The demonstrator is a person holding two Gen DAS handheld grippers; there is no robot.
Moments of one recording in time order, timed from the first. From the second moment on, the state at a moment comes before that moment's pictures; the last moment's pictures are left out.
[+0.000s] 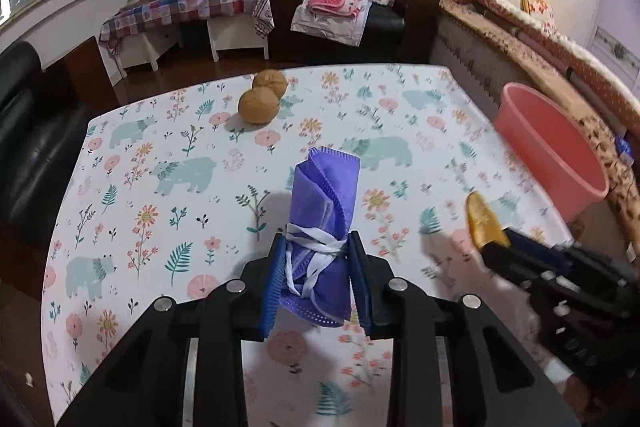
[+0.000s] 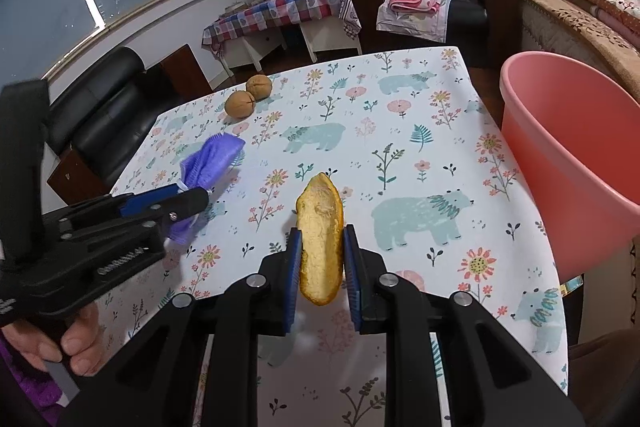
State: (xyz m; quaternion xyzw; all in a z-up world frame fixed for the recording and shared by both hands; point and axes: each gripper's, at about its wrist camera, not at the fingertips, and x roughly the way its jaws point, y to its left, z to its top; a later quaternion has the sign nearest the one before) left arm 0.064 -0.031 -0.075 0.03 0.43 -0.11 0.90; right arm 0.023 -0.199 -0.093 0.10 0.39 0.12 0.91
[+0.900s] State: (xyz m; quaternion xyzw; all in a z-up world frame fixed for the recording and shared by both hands) left arm 0.048 -0.133 -0.008 0.01 0.36 -0.16 0.92; right arm -0.014 -0.304 -0.026 0.13 0.29 0.01 0.95
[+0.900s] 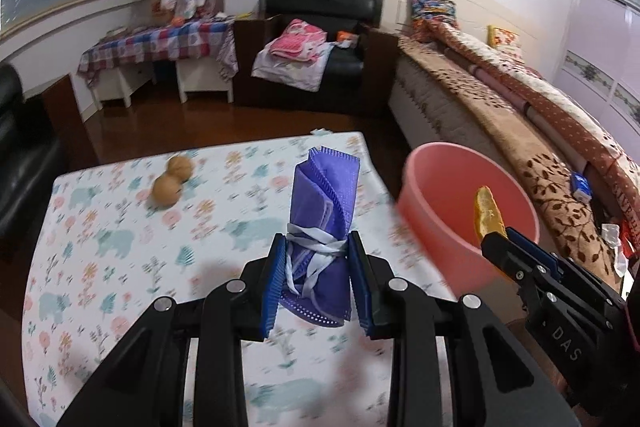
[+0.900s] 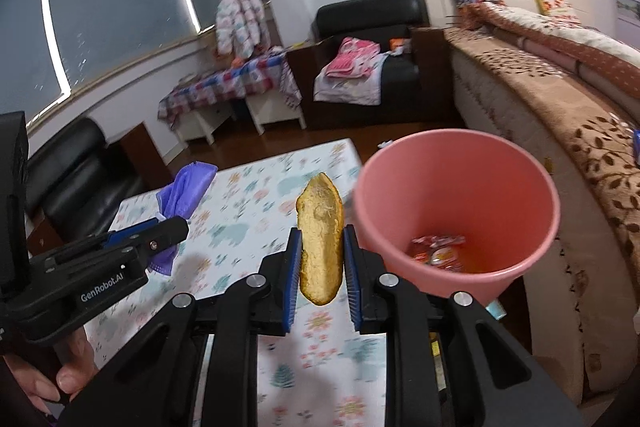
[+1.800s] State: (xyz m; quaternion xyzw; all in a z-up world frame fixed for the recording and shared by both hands) left arm 0.079 -0.264 -0.010 0.05 0.35 -0.24 0.90; right arm -0.006 -0.412 -0.023 0.17 0.27 -0.09 0.94
